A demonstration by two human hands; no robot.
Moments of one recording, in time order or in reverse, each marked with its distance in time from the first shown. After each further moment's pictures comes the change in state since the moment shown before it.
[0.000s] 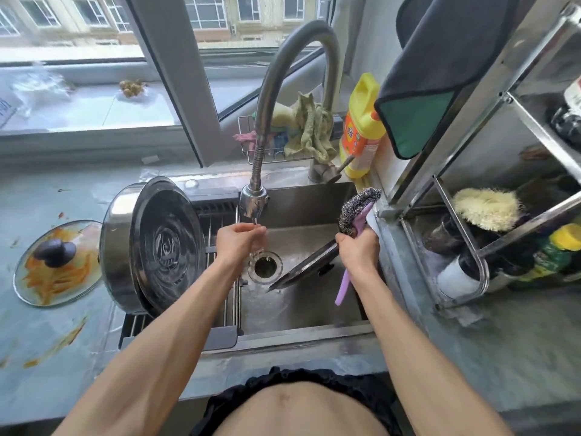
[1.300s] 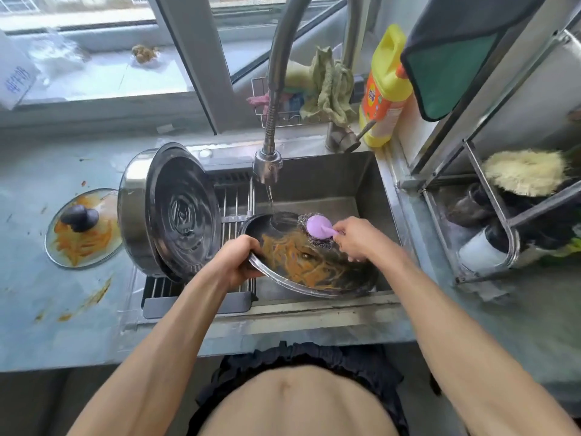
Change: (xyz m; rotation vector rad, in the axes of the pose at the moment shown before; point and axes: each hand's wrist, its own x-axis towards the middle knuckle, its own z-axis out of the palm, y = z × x) left_hand -0.071 -0.019 -0.029 -0.036 -0.089 -0.410; right_hand 0.004 0.021 0.003 -0.900 -0.588 -0.259
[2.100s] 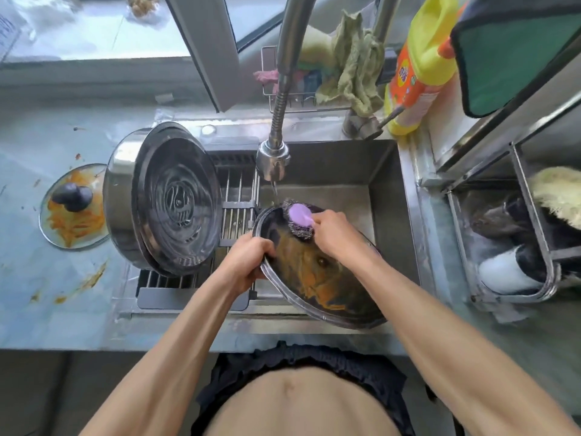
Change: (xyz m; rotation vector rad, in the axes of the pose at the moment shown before) left_hand 0.012 -0.007 0.017 0.015 -0.032 0.051; right_hand 0.034 -0.042 0.029 0.063 -0.004 -0.116
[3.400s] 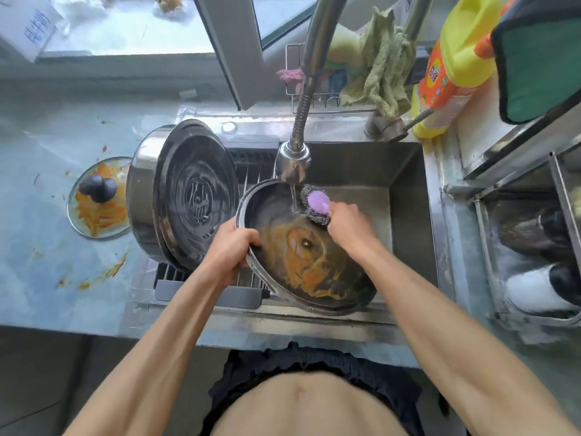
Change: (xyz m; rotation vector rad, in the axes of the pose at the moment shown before) left_hand -0.007 0.020 -0.038 0.008 0.197 0.148; right_hand 0.031 0.000 0.003 -0.167 0.084 0.003
